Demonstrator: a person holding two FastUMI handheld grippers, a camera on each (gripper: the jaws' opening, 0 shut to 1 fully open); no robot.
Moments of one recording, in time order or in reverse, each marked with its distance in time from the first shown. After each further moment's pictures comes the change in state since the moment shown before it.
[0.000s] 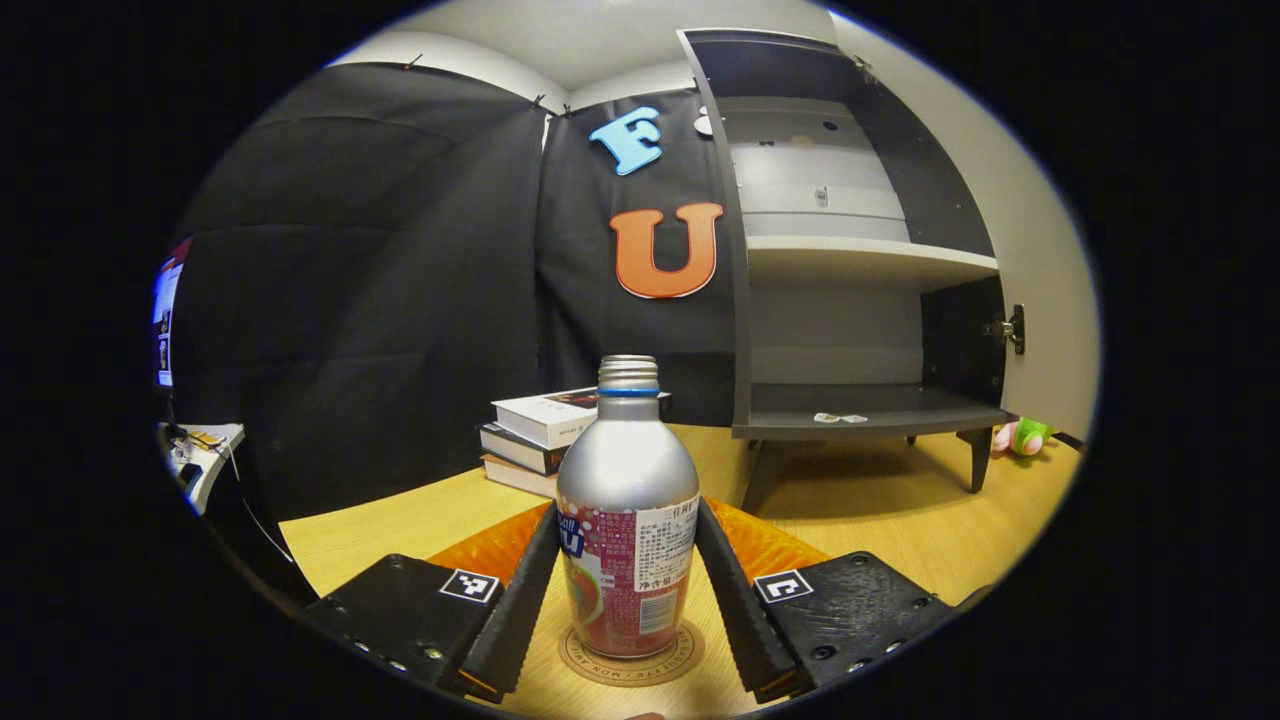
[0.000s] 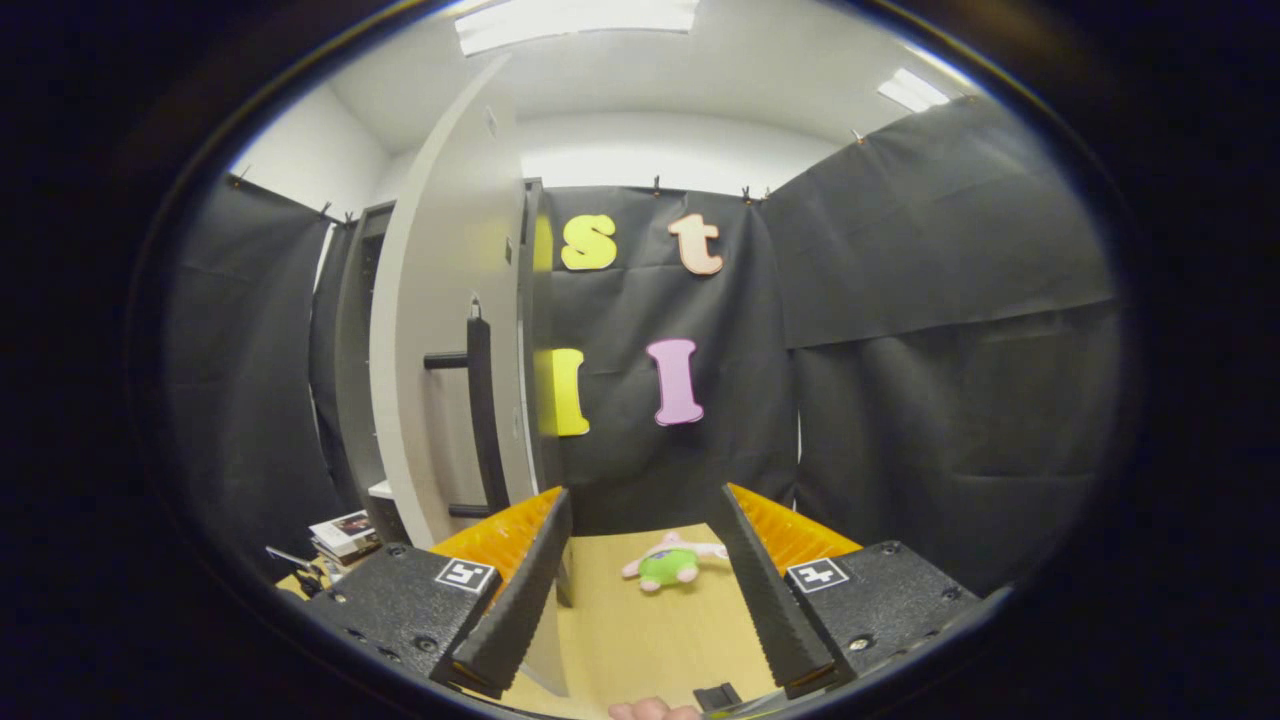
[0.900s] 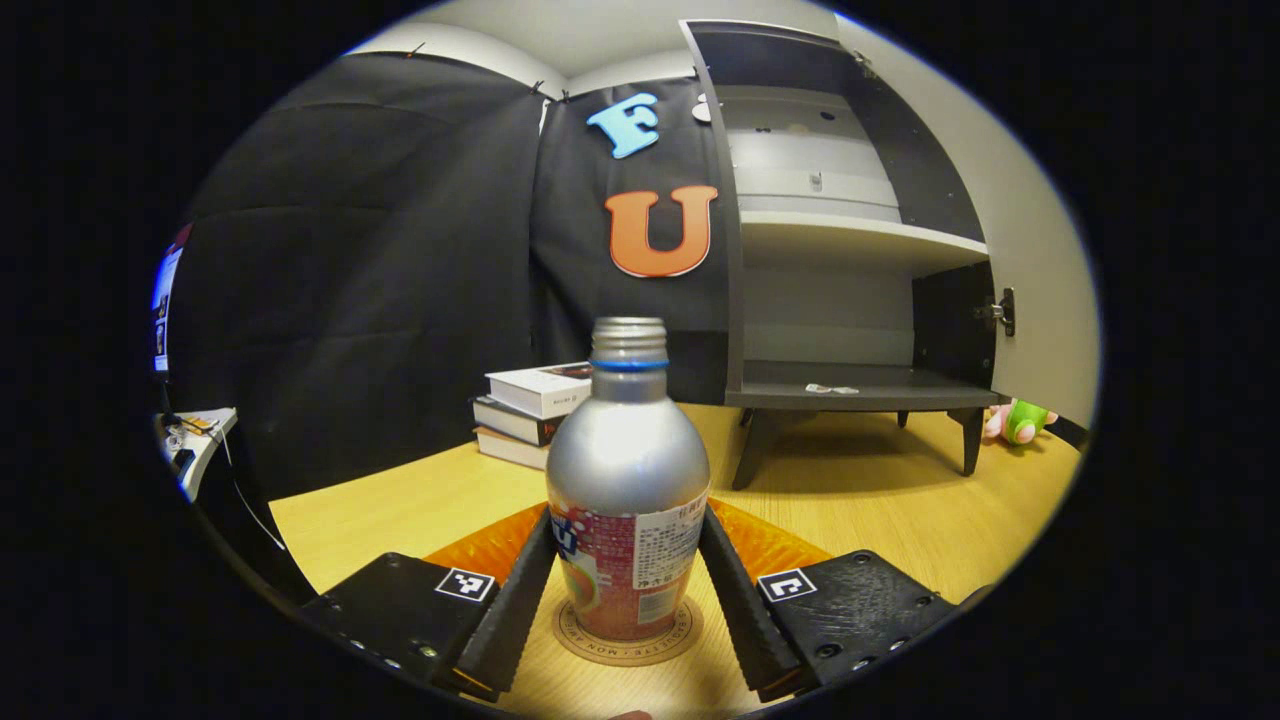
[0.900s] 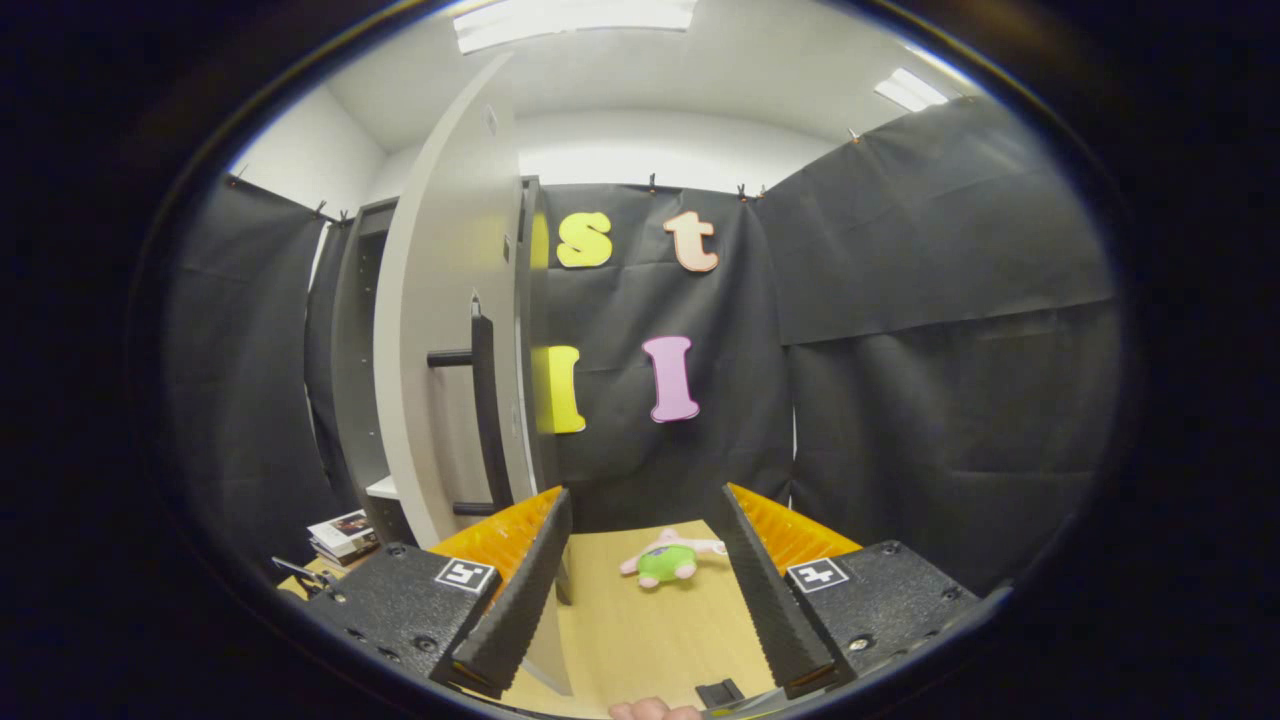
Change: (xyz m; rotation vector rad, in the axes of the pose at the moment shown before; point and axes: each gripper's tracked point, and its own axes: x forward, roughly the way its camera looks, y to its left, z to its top) left arm -0.009 -0.003 -0.021 -0.024 0.057 -0.031; right arm -0.002 0.002 -0.003 0.003 0.008 -0.014
